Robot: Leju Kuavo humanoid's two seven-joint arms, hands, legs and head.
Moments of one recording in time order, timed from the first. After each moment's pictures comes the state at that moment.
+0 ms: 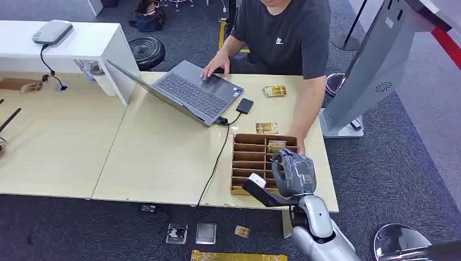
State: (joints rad) left arm -0.13 0.10 -1.24 -0.22 0.40 0.29 0.34; right arm -0.29 -0.13 0.64 -1.11 1.02 -0.50 0.21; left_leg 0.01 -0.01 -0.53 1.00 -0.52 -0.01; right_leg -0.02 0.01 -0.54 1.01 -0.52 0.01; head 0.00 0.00
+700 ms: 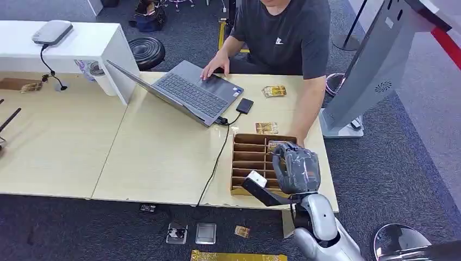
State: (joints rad) left arm -0.13 0.10 -1.23 -0.22 0.40 0.29 0.33; right arm -0.27 -0.16 0.64 -1.31 1.09 -0.49 0.25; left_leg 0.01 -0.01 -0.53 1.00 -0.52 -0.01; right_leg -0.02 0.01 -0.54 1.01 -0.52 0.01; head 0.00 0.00
